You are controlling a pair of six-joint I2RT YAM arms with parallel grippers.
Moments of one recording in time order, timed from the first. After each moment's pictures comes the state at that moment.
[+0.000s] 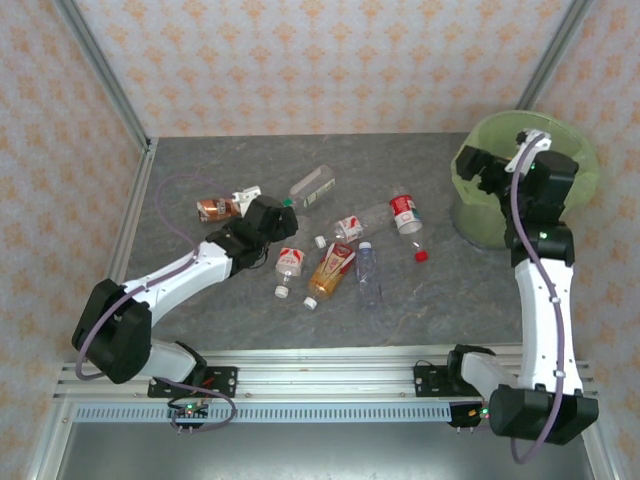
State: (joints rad) left arm -0.52 1.40 0.93 -0.30 -0.41 -0.75; right arm -0.14 1.02 1.19 -0.44 -0.28 0.27
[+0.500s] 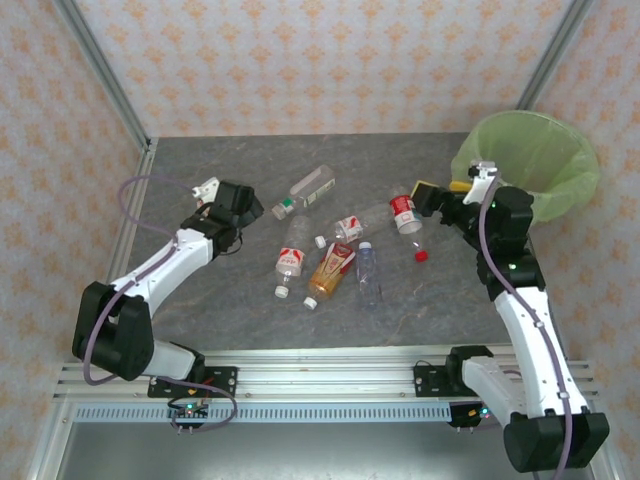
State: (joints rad) left arm -0.27 1.40 0.97 -0.42 -0.41 -0.88; right arm 0.06 0.88 0.85 -0.18 -0.40 0.37
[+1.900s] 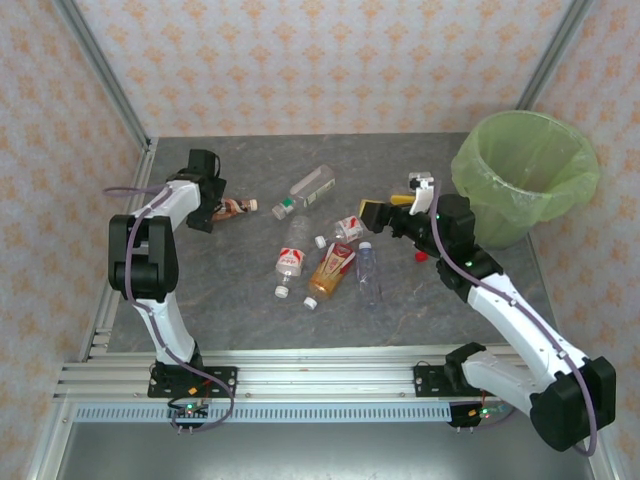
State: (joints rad) left arm 0.05 1.90 1.35 -0.55 -0.17 -1.34; right arm 0.40 0.99 0.77 0.00 -0.30 0.44
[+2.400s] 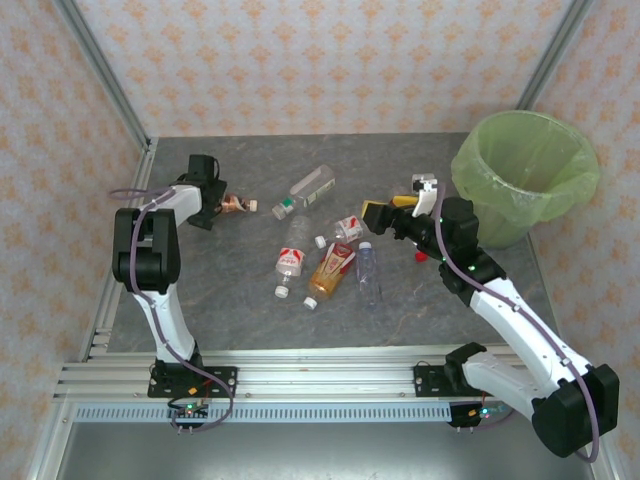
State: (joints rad) left arm 0.07 2.00 1.33 -0.39 -0.15 -1.27; right arm 0.40 0.96 0.76 -0.01 -0.29 0.45
